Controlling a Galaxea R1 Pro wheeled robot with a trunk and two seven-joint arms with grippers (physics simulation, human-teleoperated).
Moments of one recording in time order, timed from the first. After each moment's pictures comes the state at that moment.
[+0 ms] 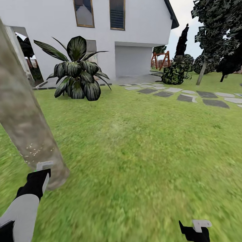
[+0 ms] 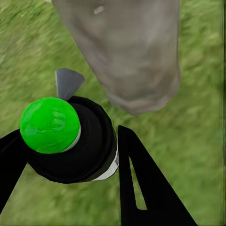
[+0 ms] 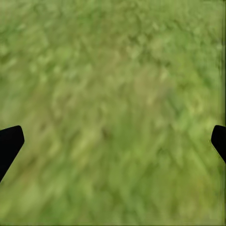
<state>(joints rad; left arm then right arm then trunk) -0.79 0.14 0.56 -0.60 -0.37 0.39 0.21 -0.38 -0.06 -1.03 -0.39 0.86 -0.42 0.25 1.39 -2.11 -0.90</state>
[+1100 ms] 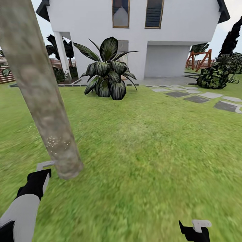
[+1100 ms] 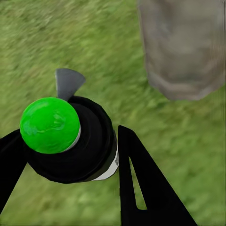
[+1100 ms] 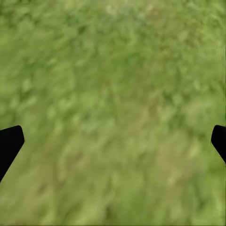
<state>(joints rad) -0.79 0.14 0.56 -0.60 -0.37 0.39 0.21 -0.38 -0.06 -1.03 -0.39 0.86 -0.42 0.25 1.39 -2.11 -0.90</state>
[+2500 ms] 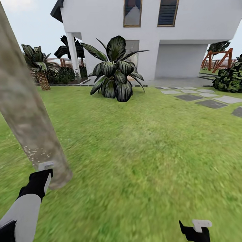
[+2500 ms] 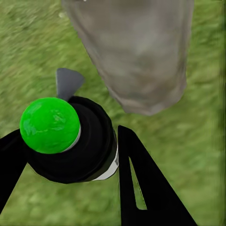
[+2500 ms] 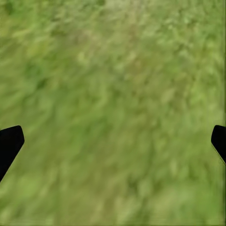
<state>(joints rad) -0.79 0.13 0.56 -0.60 -0.37 0.39 0.21 -0.38 -0.06 -1.03 -0.40 0.86 -0.42 0.25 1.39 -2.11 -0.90</state>
